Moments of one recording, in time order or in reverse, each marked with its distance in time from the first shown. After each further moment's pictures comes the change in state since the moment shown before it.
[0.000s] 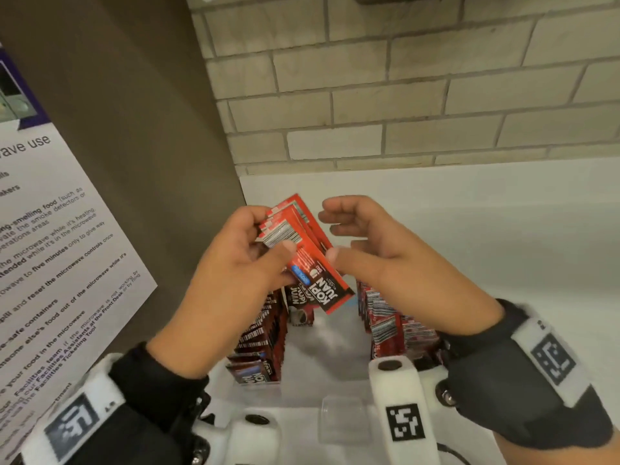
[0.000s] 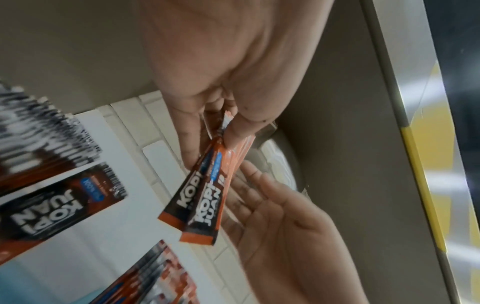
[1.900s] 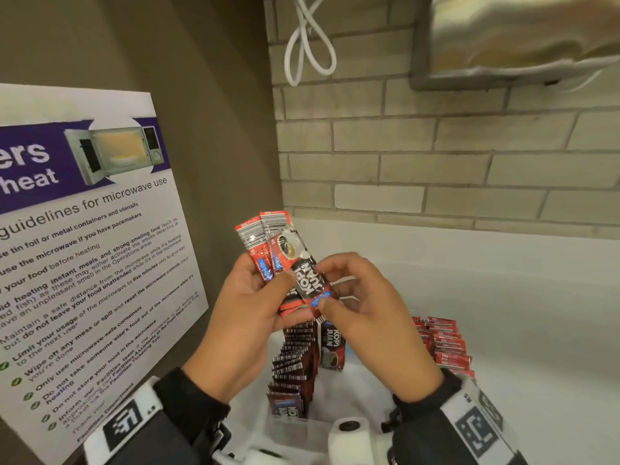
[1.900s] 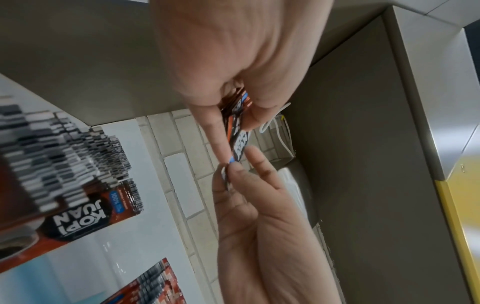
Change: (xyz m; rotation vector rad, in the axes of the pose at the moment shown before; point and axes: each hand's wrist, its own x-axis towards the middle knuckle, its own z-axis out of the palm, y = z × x) left_hand -0.008 0.006 -0.024 -0.353 0.219 -0.005; right_hand 0.021 -0.009 0.060 0.090 0.137 -0.158
